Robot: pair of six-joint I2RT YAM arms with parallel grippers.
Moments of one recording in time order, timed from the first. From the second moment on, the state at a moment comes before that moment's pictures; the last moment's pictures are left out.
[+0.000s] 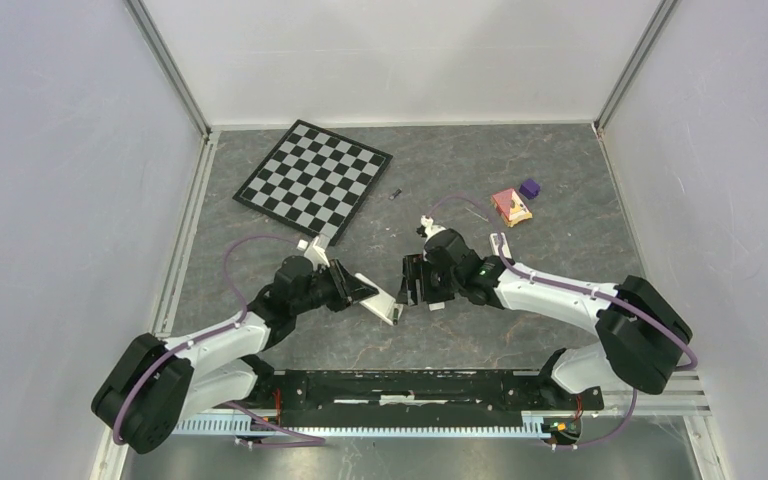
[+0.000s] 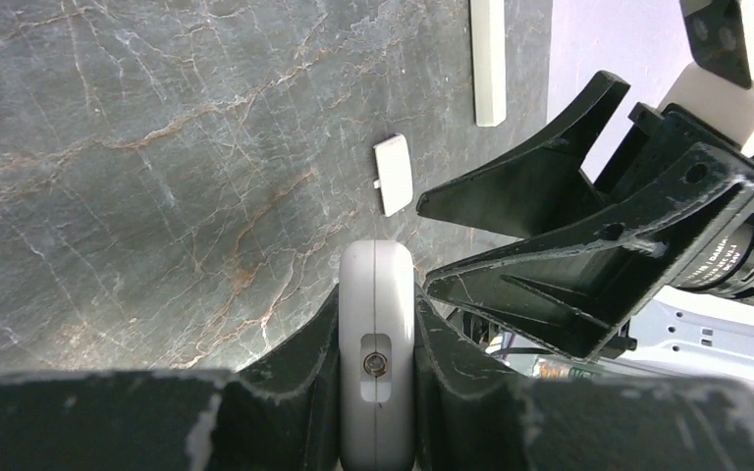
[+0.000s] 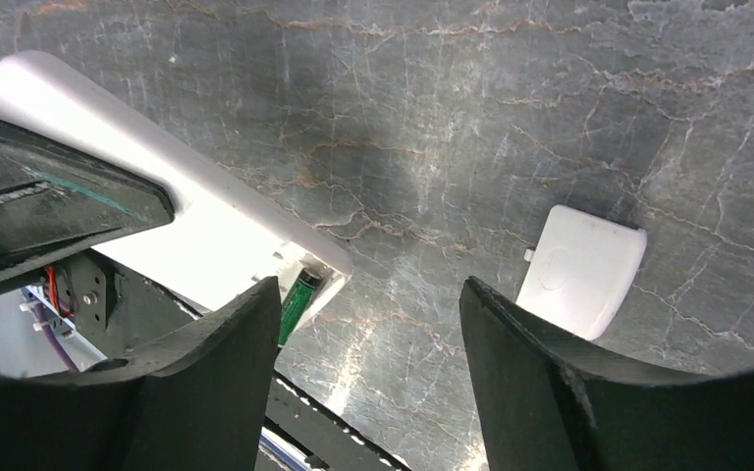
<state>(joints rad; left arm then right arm) -0.58 1.06 0.24 0.38 0.35 -1.03 0.85 1.41 0.77 -0.20 -0.10 0.67</state>
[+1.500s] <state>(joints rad) -0.57 1.07 0.26 0.39 0.39 -1.02 0.86 1.37 0.69 -0.06 -0.11 0.72</state>
